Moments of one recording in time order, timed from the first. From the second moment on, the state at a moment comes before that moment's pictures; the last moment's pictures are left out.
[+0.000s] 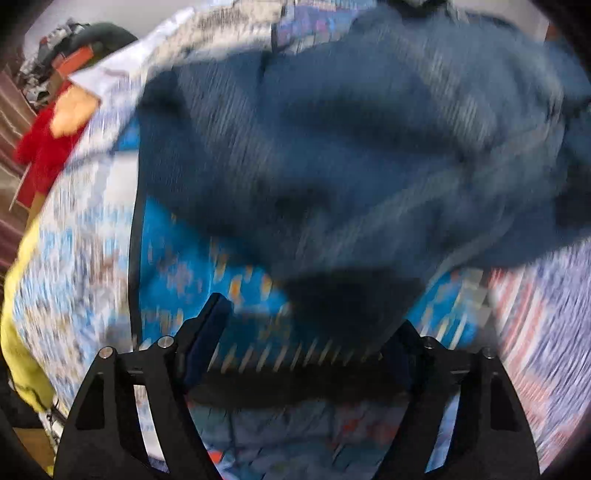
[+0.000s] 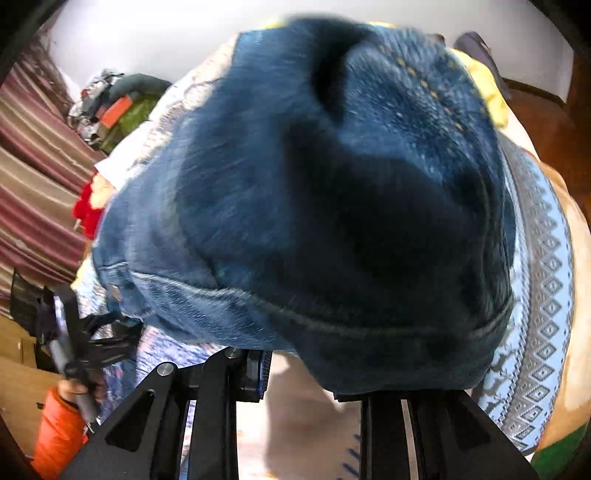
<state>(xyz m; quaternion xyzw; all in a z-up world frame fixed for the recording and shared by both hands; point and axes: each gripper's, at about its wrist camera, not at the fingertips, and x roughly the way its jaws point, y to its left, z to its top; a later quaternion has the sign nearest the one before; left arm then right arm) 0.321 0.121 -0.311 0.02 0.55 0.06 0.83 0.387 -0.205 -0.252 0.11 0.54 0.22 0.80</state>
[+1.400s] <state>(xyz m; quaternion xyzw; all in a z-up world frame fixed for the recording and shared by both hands) 0.345 0.122 -0.234 0.06 0.49 0.05 0.87 0.389 -0.229 -0.191 0.02 0.48 0.21 0.85</state>
